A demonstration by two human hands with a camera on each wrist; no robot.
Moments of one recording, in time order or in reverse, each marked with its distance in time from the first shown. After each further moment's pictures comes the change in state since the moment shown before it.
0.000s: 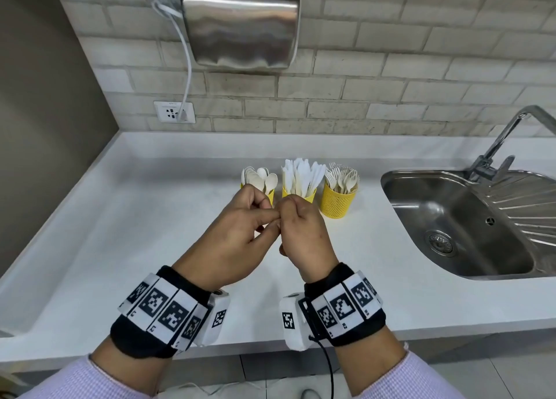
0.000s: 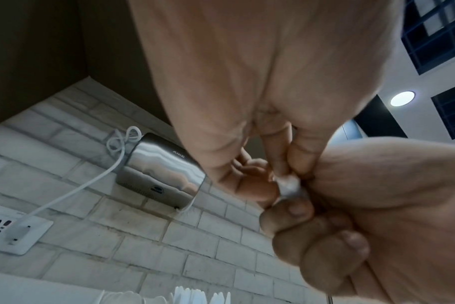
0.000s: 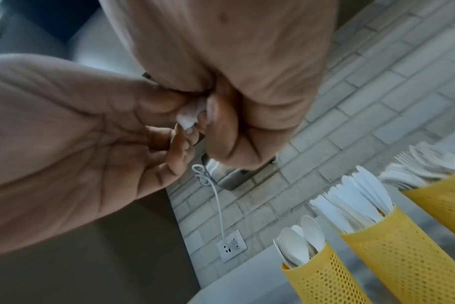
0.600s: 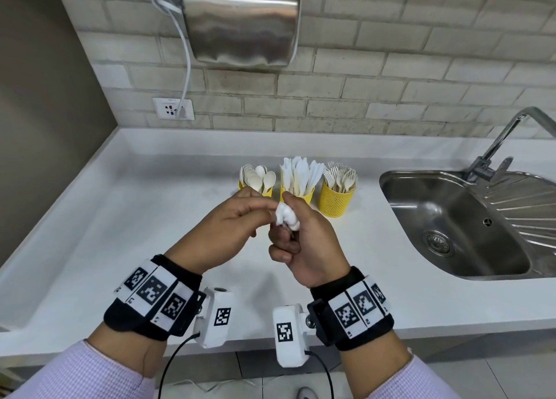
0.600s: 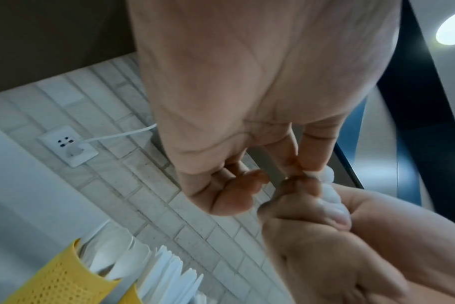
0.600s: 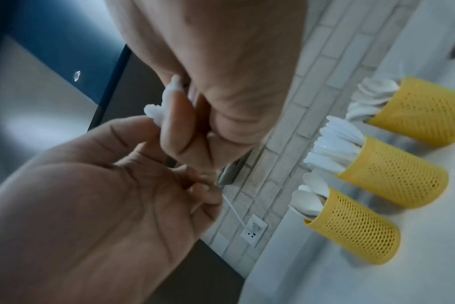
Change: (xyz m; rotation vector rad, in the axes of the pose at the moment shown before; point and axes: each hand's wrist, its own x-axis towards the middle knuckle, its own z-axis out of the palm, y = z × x) left_hand 0.012 0.006 -0.010 -0.548 -0.115 -0.404; right_hand -0.008 0.004 -0.017 0.689 -0.237 0.334
